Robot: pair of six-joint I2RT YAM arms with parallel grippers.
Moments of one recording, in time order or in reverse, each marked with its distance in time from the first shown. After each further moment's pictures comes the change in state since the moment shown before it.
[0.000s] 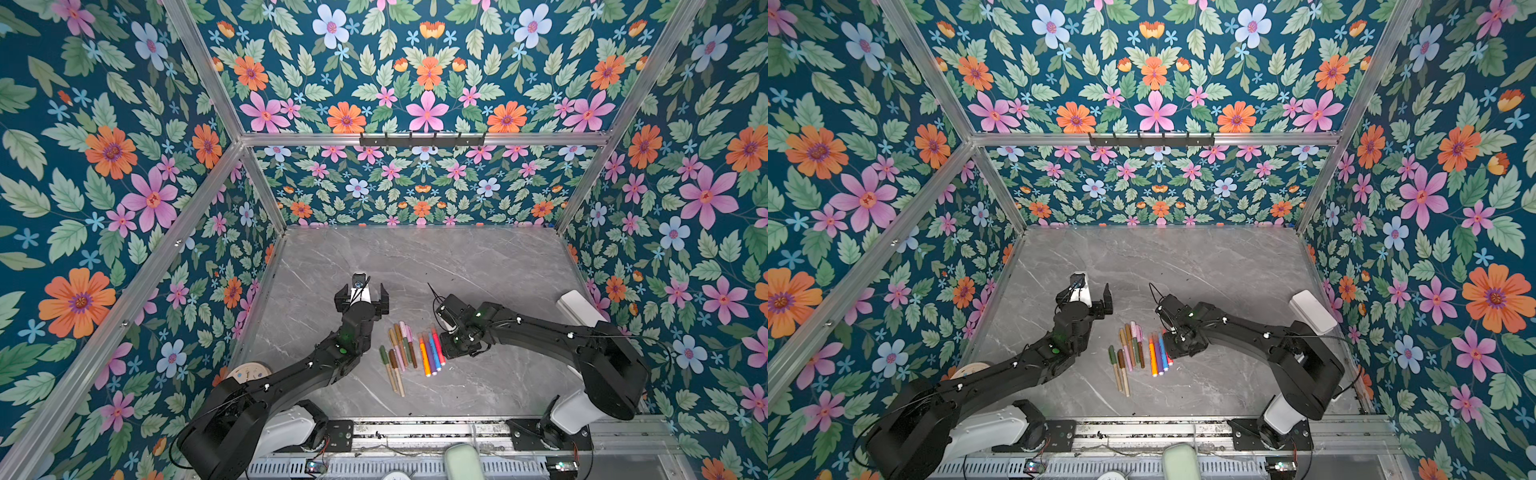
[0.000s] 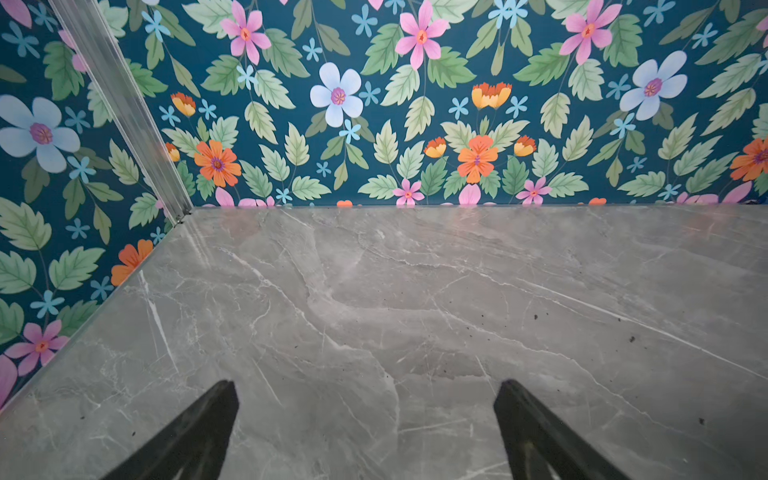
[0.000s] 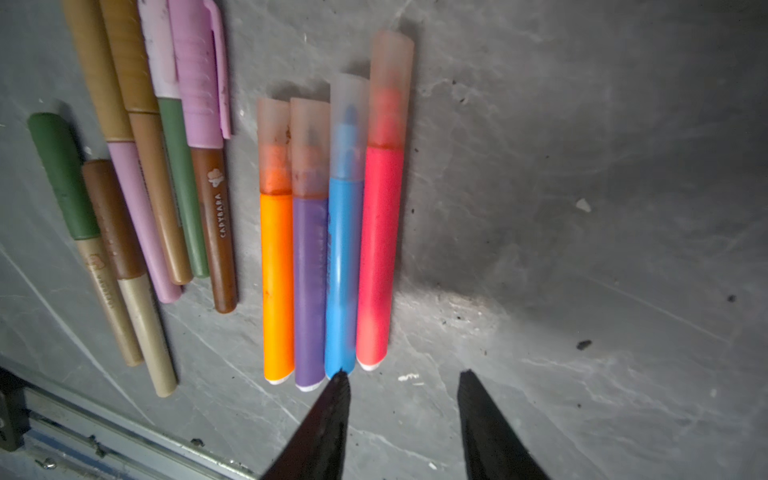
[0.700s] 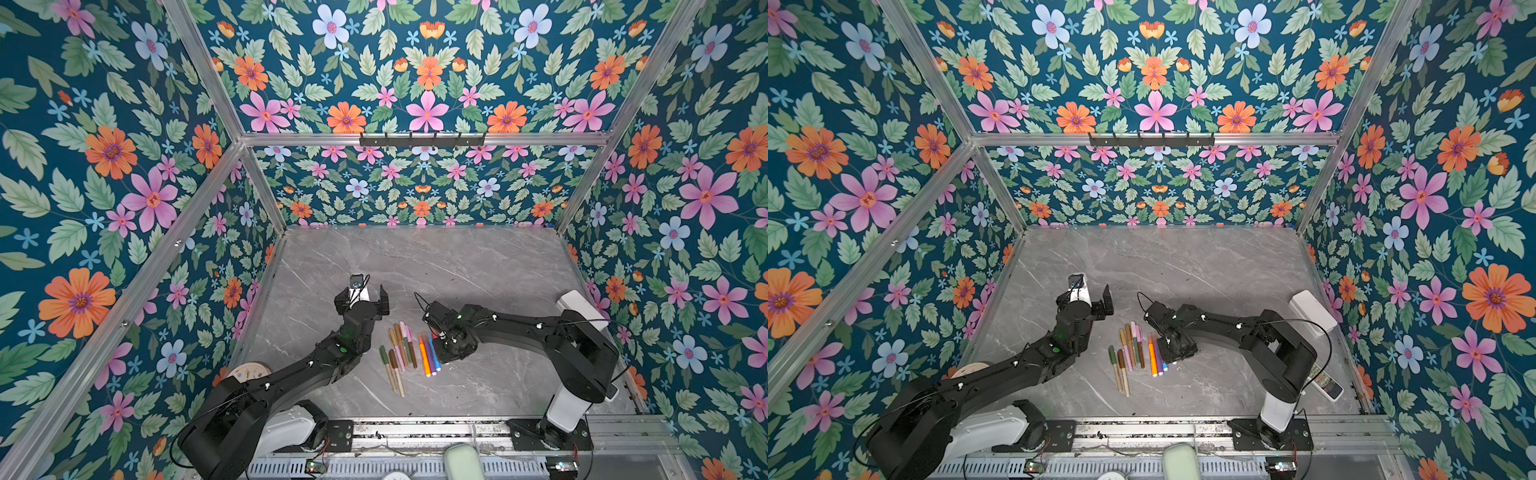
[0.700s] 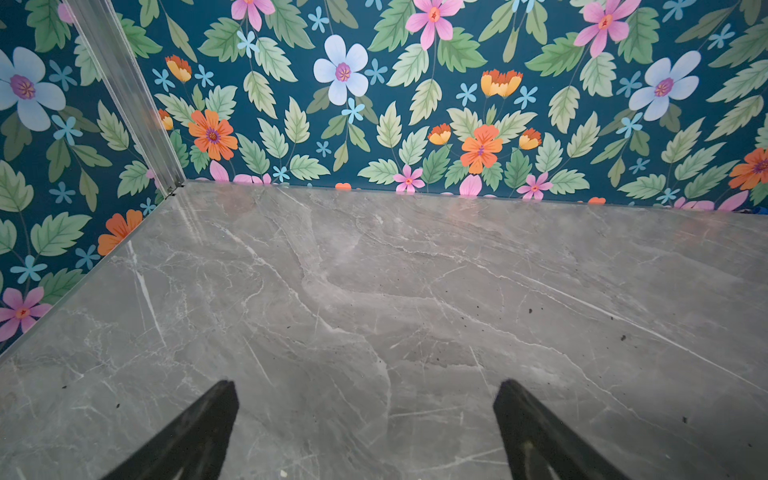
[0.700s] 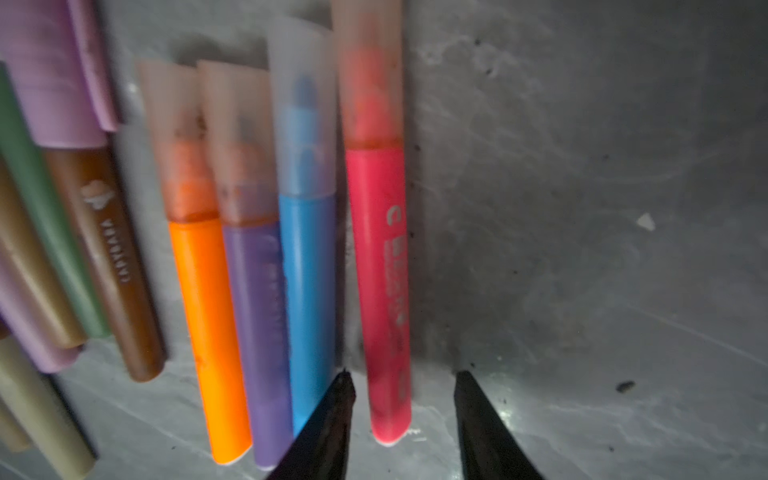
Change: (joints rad) left arm 0.003 0.008 0.002 -0.036 -0.009 -0.090; right arm 0.034 0.136 0.049 -0.023 0.086 0.048
